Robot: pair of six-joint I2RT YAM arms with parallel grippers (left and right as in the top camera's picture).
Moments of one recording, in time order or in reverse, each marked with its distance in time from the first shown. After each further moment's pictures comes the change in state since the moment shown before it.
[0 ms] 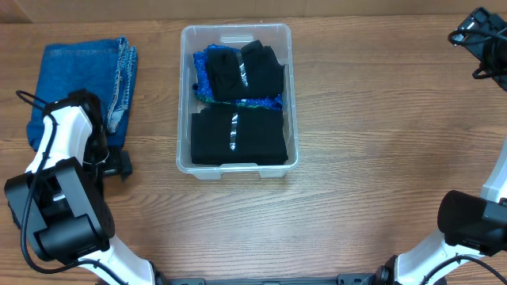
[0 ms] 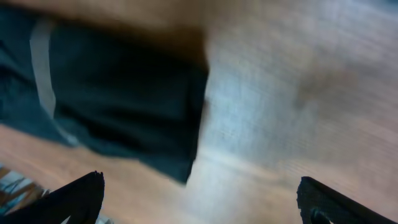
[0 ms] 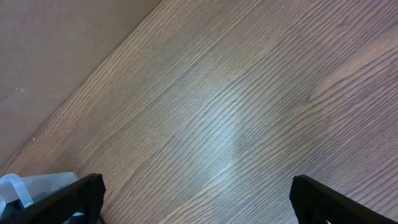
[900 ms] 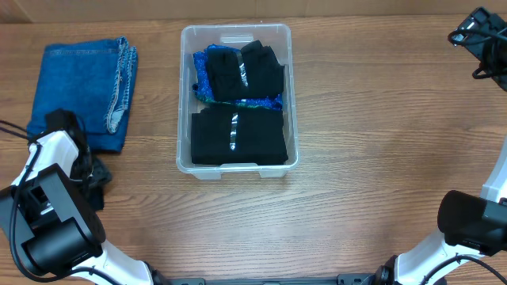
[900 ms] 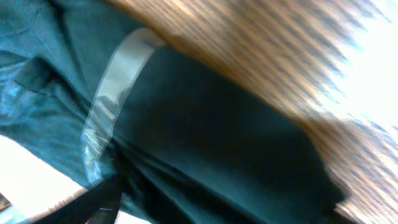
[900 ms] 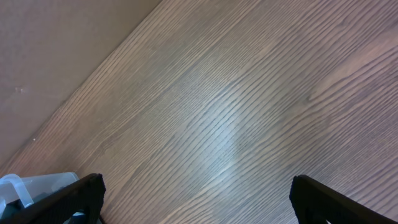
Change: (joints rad) left arm 0.163 -0.030 -0.195 0.342 -0.076 -0.095; right arm 0.000 0.000 0.000 0.000 0.000 0.002
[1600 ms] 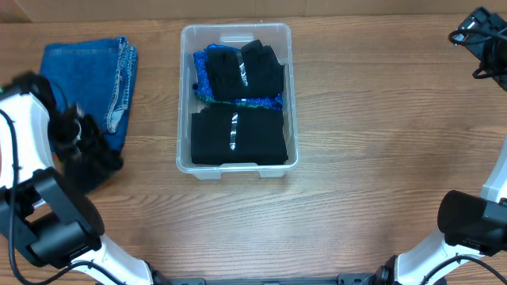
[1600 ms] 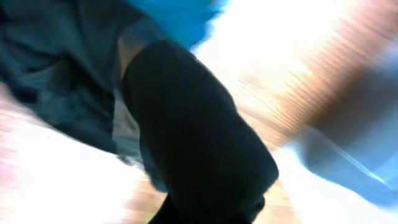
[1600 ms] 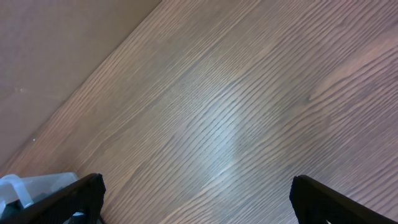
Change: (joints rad) left arm -0.037 0.043 0.554 -0.603 0.640 0.029; right arm 0.000 0.000 0.000 0.000 0.000 0.000
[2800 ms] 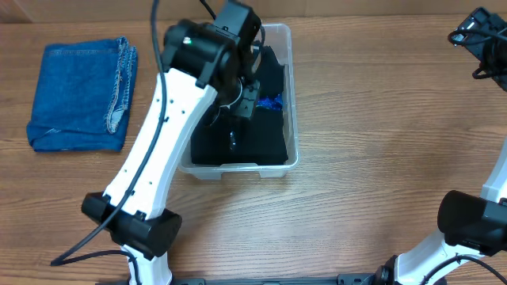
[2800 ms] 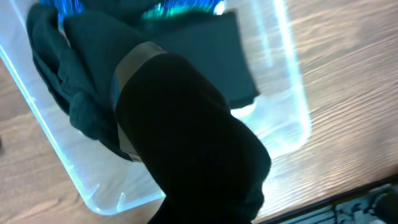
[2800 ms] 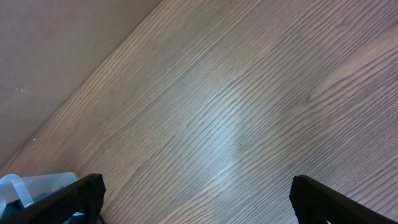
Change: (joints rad) left arm -0.949 0.039 0.612 -0.261 -0.177 -0.101; right arm 0.000 0.000 0.000 0.000 0.000 0.000
